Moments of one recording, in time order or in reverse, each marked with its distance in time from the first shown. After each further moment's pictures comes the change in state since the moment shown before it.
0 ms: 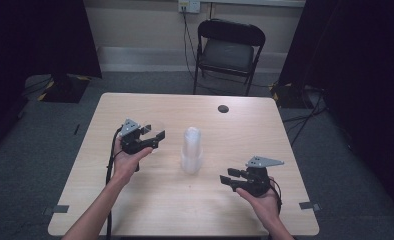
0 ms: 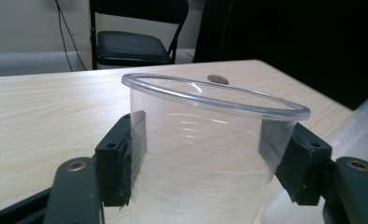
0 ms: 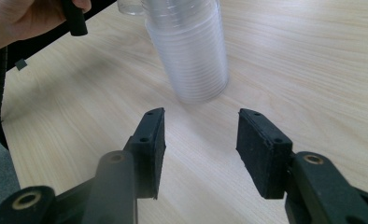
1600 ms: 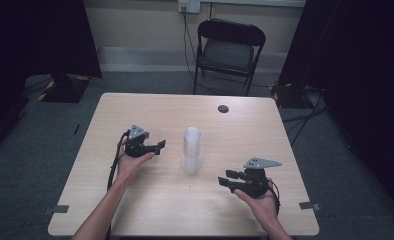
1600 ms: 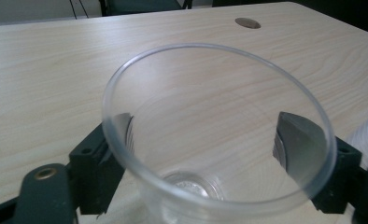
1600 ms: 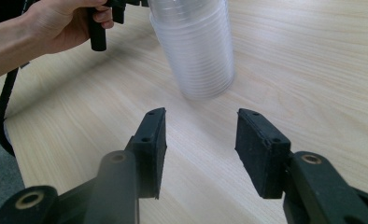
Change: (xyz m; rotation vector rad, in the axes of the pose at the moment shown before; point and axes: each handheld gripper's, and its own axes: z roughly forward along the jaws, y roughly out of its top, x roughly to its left) left arm 0.014 -0.032 0.023 0.157 0.044 0.048; right arm 0.004 -0.002 0.003 0.012 0.006 0.008
